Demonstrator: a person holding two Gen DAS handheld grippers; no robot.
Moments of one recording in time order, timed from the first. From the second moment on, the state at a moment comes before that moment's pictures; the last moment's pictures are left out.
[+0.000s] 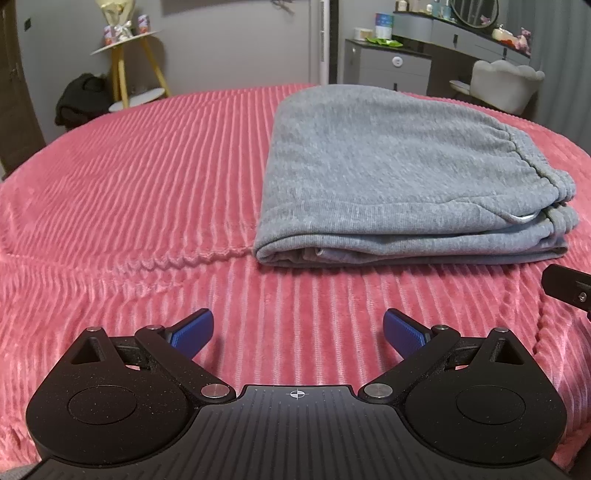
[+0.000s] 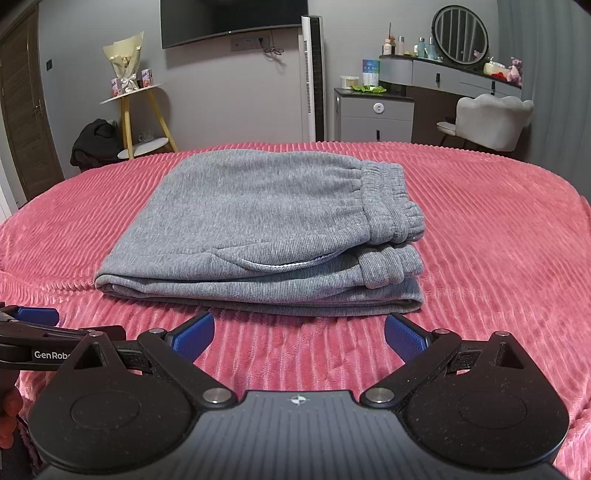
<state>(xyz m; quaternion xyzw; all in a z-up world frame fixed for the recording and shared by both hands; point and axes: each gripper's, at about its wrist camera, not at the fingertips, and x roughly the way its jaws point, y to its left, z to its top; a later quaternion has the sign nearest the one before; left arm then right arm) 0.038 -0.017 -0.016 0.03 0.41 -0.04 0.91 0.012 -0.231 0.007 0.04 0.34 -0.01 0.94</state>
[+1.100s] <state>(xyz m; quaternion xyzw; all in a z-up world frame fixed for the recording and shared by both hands) 0.037 -0.017 -0.014 0.03 0.41 -0.04 0.91 0.011 -0.231 0.009 0.04 0.33 -0.01 0.94</state>
